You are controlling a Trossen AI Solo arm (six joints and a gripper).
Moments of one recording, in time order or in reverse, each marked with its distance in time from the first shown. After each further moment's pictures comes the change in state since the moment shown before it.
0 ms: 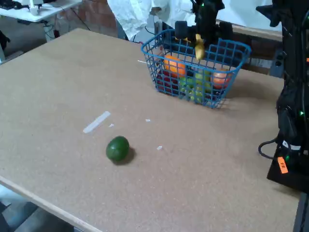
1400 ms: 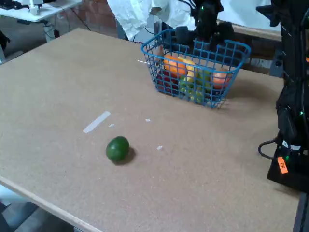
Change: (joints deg) arm -0.1 -0.4 -0.5 0.5 1.9 -6.0
